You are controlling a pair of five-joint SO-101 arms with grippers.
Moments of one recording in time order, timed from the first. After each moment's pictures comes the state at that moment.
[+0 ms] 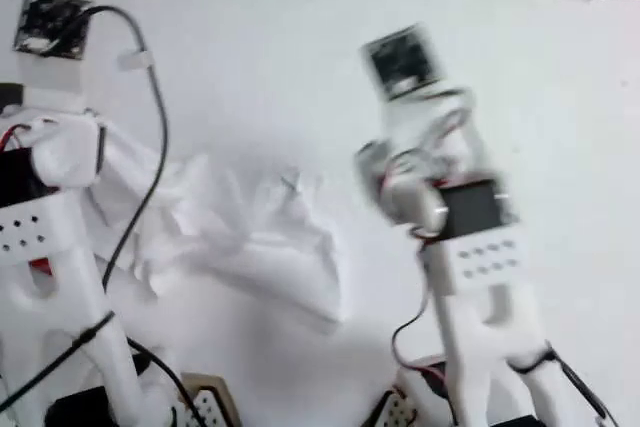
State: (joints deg) left arm -26.7 -29.4 9.3 79.3 -18.9; right arm -22.3 -35.4 29.4 67.0 11.0
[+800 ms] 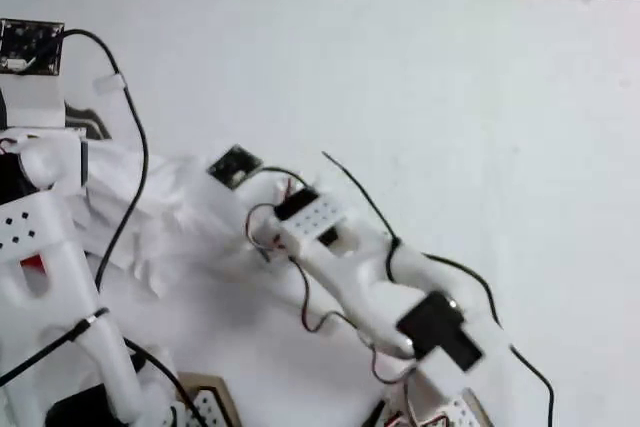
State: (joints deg) left arm -30.9 -29.4 15.3 76.6 -18.9; right arm -43.3 8.3 29.2 52.9 10.0
